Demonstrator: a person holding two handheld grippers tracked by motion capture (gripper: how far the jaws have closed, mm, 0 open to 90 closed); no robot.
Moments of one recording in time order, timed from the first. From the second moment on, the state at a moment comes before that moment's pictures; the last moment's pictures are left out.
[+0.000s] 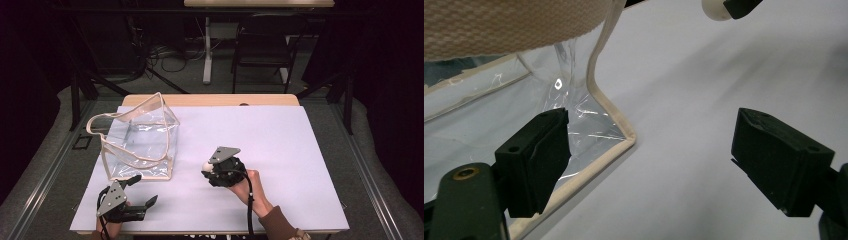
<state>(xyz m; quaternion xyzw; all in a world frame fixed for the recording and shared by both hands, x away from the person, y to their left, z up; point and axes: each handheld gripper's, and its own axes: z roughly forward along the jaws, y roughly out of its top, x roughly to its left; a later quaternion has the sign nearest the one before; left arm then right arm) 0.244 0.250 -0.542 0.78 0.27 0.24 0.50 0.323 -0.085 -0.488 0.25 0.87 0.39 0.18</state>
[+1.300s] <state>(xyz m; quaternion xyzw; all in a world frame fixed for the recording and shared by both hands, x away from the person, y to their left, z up) 0.244 0.251 -0.541 0.78 0.27 0.24 0.50 0.317 -0.087 -0.472 0.24 0.86 0.40 0.19</state>
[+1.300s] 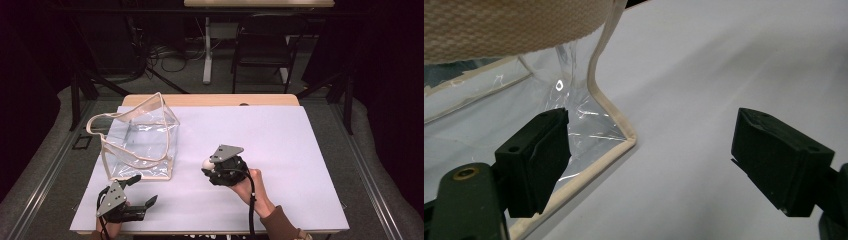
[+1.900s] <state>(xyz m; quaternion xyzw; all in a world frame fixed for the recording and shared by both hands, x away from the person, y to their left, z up) 0.244 0.251 -0.542 0.78 0.27 0.24 0.51 0.321 -0.089 -0.472 0.25 0.86 0.40 0.19</state>
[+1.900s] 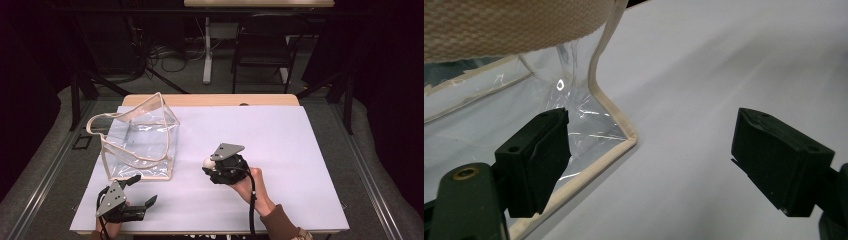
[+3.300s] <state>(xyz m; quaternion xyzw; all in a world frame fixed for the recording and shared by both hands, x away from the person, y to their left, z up) 0.245 0.250 -0.541 0.78 0.27 0.24 0.51 0.343 -0.076 -0.449 0.24 0.86 0.40 0.20</state>
